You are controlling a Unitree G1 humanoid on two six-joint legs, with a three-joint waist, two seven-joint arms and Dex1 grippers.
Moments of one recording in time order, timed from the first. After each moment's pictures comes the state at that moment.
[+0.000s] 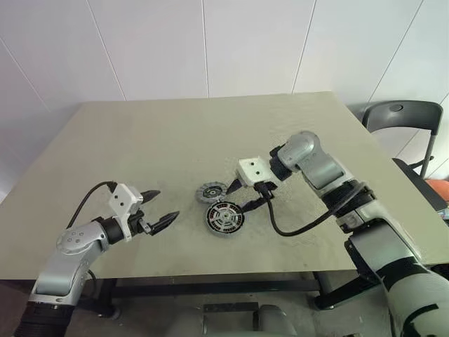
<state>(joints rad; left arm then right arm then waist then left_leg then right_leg) 0.02 0.63 0.09 -0.15 -0.42 0.23 -0.78 -1.01 -0.51 0.58 0.54 -0.04 -0.15 1.60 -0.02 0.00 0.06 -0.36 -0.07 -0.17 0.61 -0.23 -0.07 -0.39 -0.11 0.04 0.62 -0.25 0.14</state>
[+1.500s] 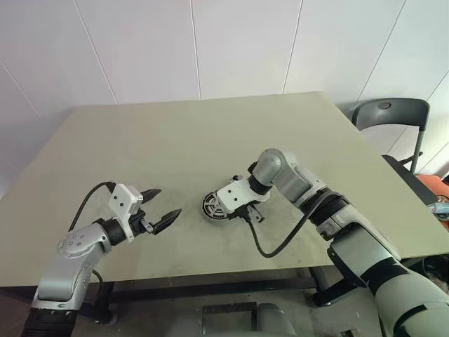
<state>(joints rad) 0.03 0.58 0.12 -0.21 -0.42 0.27 -0.76 -0.95 -0.35 0.61 0.44 -0.28 0.08 1.58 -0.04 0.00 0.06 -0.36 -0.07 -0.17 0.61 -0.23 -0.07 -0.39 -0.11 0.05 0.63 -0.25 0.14</state>
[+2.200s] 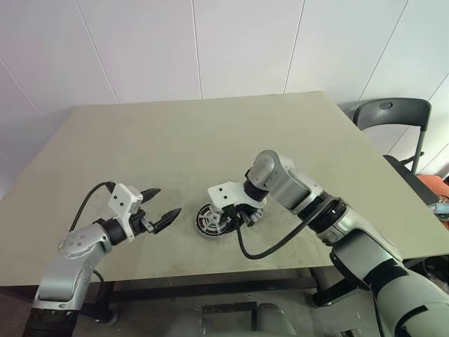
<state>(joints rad) 0.03 0.58 0.11 -0.21 -0.42 0.27 -0.74 -0.95 -0.38 0.68 0.26 -0.17 0.45 1.59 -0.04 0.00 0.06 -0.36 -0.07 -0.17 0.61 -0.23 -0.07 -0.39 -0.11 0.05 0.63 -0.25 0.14</state>
